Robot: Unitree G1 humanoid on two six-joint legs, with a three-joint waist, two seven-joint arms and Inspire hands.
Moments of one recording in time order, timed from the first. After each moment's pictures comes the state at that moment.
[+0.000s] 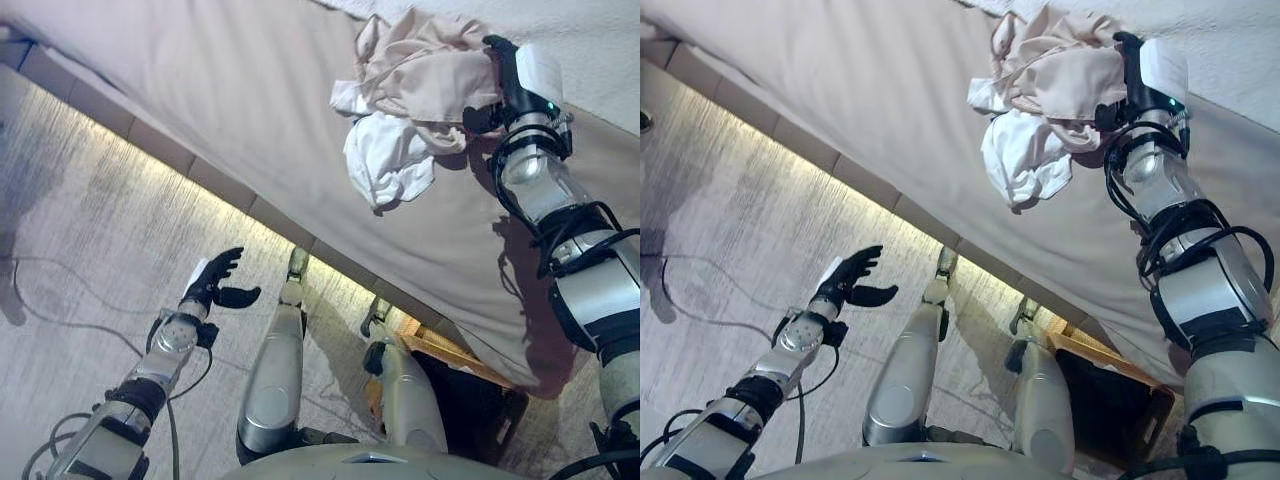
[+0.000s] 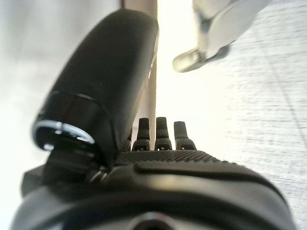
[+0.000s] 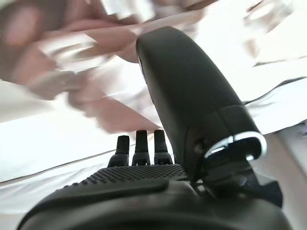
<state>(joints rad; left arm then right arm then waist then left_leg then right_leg) -0.26 0.57 -0.38 0.70 -0.26 -0.25 0.09 -1.19 -0.71 0.61 1.03 -0.20 -0.09 -0.40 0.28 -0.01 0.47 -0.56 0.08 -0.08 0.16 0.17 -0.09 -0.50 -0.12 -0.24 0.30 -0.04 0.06</state>
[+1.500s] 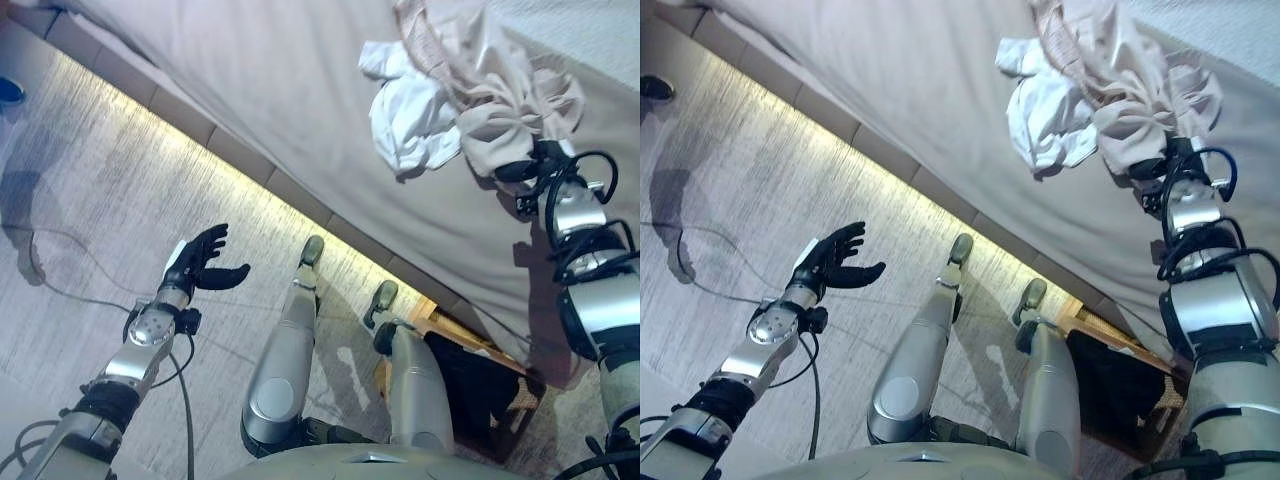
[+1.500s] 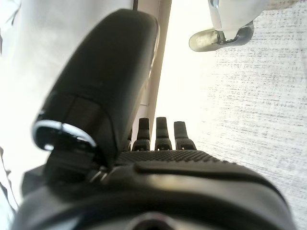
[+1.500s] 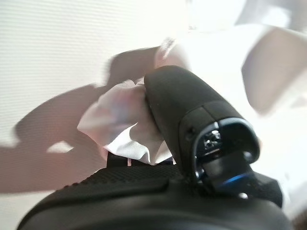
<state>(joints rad) -0.12 0.61 -0.30 0.53 -0.34 -0.18 0.07 -0.90 -0.72 0.25 1.09 0.37 0.05 -0.17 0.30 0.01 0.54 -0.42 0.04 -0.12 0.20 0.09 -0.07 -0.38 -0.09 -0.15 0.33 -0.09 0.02</state>
